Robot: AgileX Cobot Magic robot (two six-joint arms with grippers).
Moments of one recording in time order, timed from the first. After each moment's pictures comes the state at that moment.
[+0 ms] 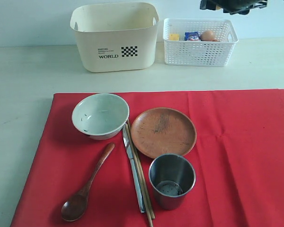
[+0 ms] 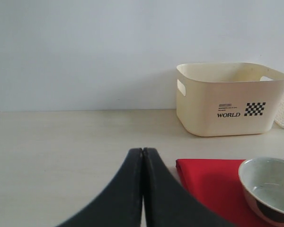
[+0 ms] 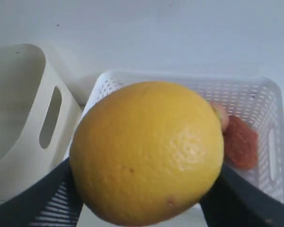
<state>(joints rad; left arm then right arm) -0.06 0.01 0.00 -0.01 0.14 -0.01 0.12 2.07 -1.66 0.47 0.36 -0.26</state>
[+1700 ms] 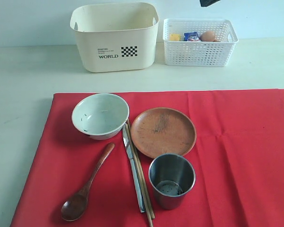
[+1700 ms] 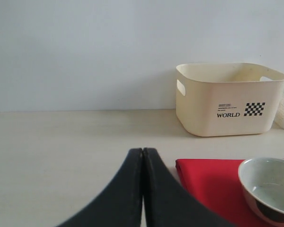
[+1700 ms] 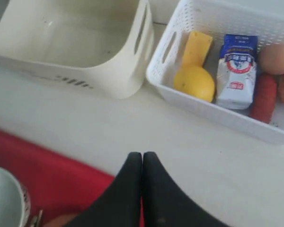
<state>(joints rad) -0.06 0.01 0.00 -0.01 0.14 -0.01 0.19 1.95 -1.85 0.33 0.97 -0.20</state>
